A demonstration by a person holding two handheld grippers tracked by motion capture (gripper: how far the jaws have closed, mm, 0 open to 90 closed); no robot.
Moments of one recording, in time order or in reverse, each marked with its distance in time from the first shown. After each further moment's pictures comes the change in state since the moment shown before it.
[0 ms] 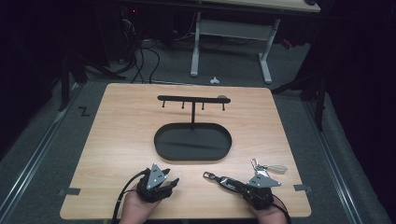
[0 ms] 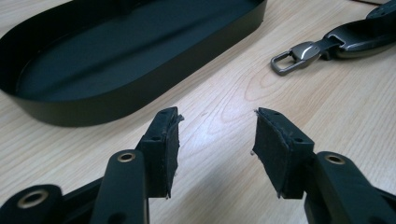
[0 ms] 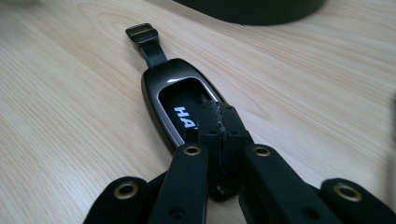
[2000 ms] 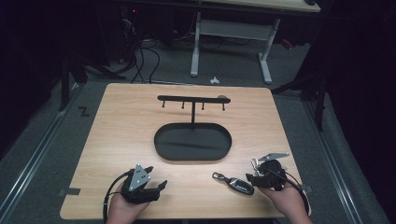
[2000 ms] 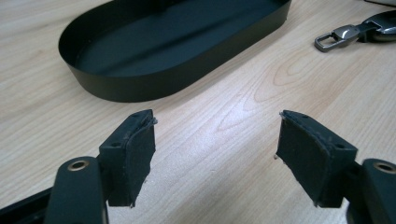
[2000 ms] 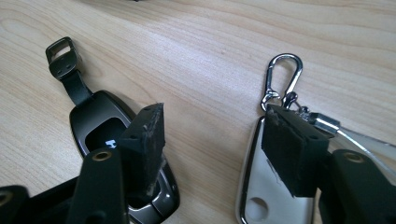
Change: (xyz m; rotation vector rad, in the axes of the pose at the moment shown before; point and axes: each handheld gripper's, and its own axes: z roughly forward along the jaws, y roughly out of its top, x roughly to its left) left arm 0.025 -0.019 -0.033 -0.009 0.049 -0.032; right arm -0.051 0.052 -0.011 0.318 -0.106 0.152
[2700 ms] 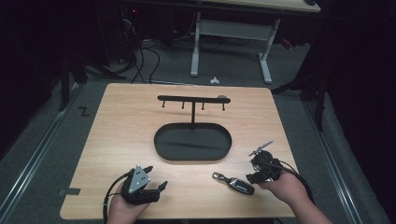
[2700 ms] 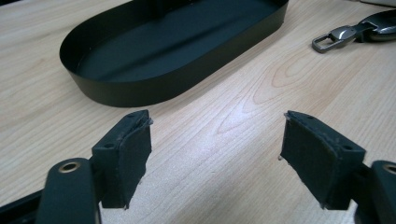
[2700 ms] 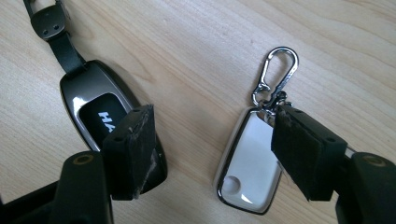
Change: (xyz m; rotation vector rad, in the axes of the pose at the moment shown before) left arm -0.003 0.000 -0.003 -0.040 -0.003 0.028; right arm 0.010 0.036 -0.003 0.267 -0.065 -0.162
